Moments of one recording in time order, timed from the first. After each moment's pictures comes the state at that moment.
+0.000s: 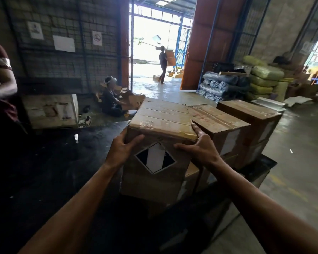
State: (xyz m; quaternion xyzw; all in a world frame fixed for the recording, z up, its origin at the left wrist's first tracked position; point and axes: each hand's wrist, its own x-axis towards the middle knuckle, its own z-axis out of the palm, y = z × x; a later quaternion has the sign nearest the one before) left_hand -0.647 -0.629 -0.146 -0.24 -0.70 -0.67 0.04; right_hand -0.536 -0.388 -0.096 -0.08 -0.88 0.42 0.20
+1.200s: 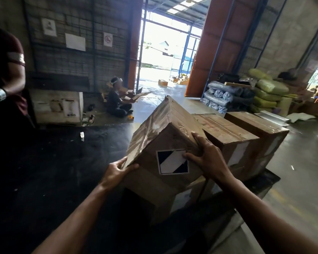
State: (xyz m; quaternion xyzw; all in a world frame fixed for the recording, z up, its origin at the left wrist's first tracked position) left_hand -0.657 -0.693 -0.225 -0.13 -0.74 -0.66 -0.07; right_hand -0.543 -0.407 -0.105 -0.01 -0.93 0.25 0.26
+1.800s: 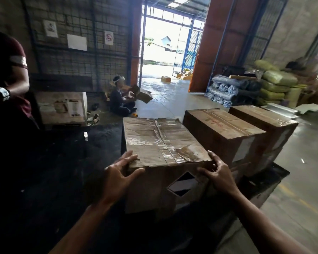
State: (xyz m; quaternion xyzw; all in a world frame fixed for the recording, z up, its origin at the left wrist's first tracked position) left_hand -0.604 -0.680 -0.195 -0.21 -0.78 -0.58 0.14; right_hand -0.532 -0.356 -0.177 -0.12 -0.87 0.44 0.19
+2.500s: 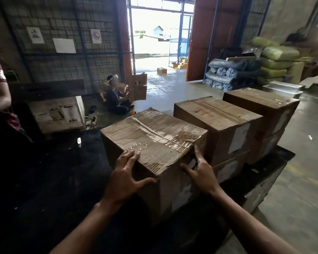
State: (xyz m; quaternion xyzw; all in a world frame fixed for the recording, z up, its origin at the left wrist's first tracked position) left_hand -0.640 -0.608 -0.211 -0.29 -0.88 -0.32 0.17; right_hand -0.559 -0.348 -0.204 -0.12 -0.88 0.43 0.19
